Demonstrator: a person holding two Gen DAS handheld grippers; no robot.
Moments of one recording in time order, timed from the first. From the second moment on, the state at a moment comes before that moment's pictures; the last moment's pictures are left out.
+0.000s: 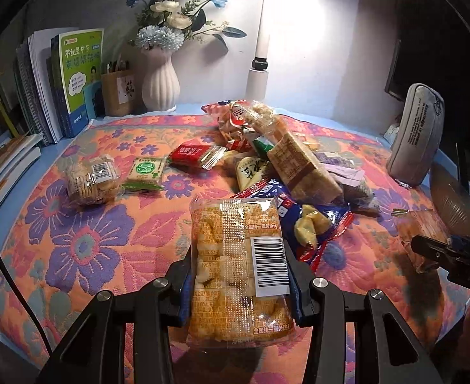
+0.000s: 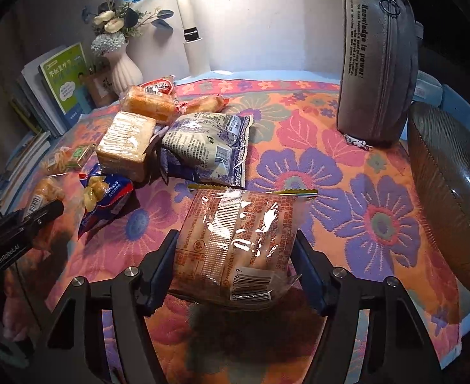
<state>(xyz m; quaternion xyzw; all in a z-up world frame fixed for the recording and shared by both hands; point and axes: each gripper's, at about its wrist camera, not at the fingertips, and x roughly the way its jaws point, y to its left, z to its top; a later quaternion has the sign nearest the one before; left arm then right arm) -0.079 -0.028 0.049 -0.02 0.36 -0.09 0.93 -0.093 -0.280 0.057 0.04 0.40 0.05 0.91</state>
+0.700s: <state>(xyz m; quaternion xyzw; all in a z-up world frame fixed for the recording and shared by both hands) -0.086 -0.199 0.131 0.03 0.30 -0.24 0.92 -0.146 -0.432 0.127 0.13 0.31 -0.07 0.94</state>
